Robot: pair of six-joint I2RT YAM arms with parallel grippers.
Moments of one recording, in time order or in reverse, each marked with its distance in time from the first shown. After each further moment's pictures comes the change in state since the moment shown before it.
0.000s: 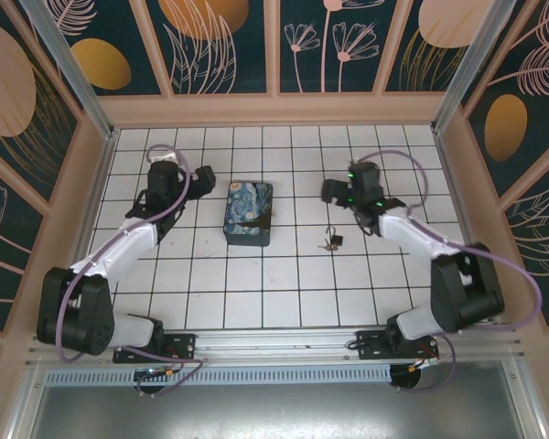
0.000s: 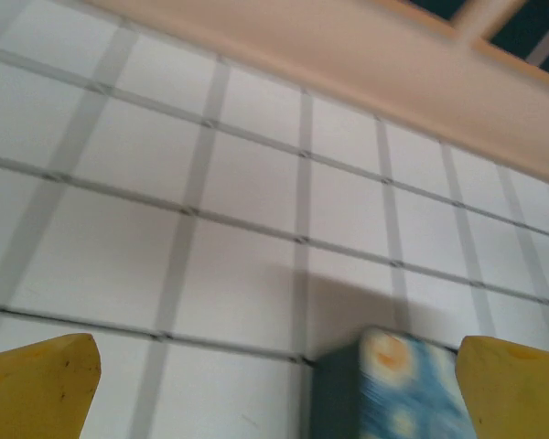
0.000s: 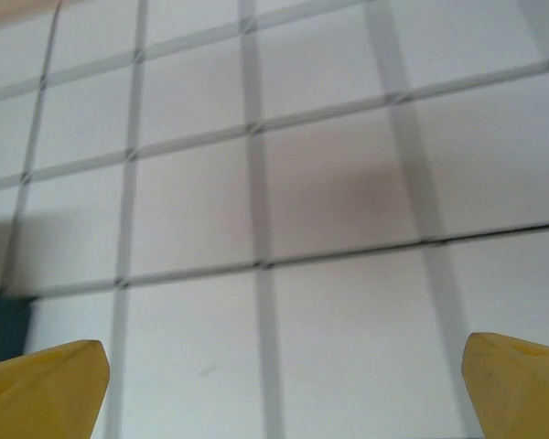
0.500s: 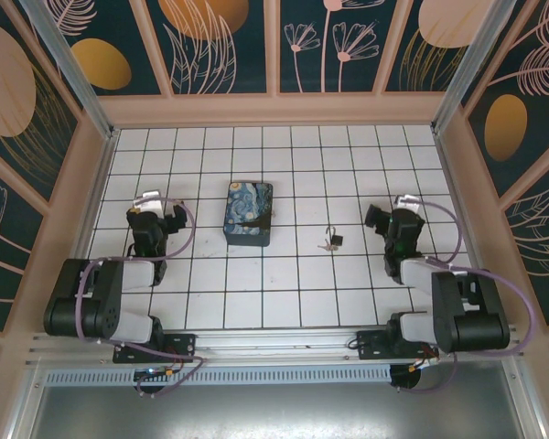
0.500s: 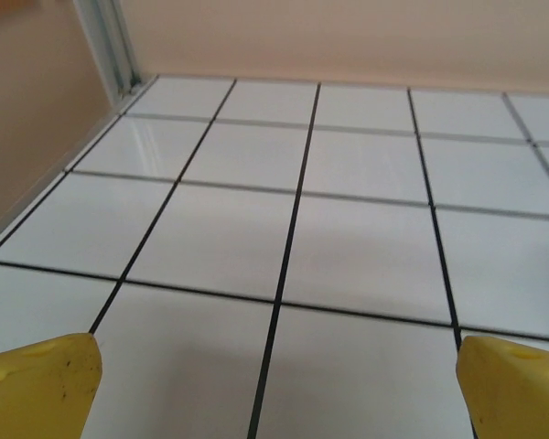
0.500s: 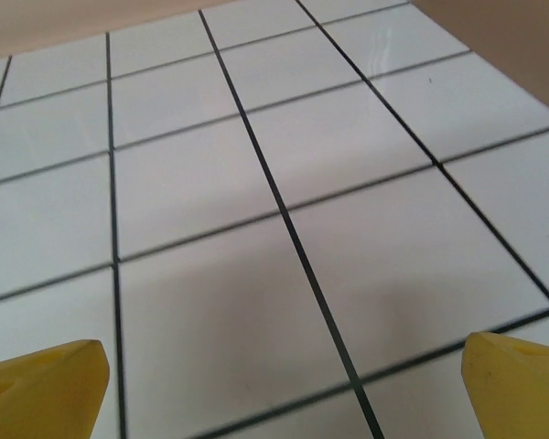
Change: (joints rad) left arm 0.180 0.114 -0.523 0.845 -0.080 0.376; right arm -0.257 -0.062 -0.570 0.740 0.087 -0.180
